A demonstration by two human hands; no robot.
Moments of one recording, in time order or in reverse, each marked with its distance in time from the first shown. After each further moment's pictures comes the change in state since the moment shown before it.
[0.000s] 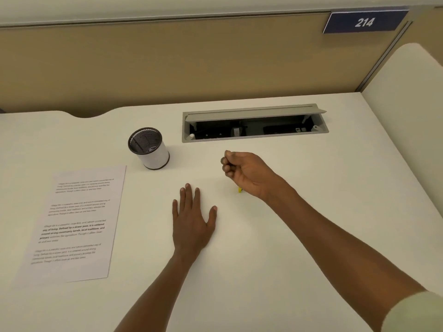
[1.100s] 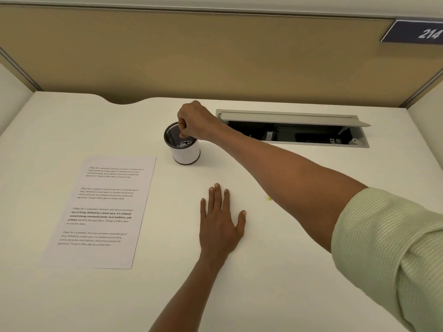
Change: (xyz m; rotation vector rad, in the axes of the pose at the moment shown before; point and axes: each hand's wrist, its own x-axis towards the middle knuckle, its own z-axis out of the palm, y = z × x) left_hand -0.001 0.002 0.000 -0.046 0.030 -0.003; right_hand 0.147 -0.017 0.175 -1.721 -0.169 -0.575
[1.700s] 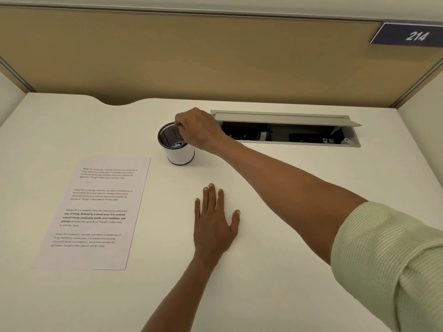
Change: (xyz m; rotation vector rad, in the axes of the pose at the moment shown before) left_hand 0.000 -0.002 0.002 0.026 -0.004 0.005; right_hand -0.024 0.008 0.014 -0.149 0.234 -0.037
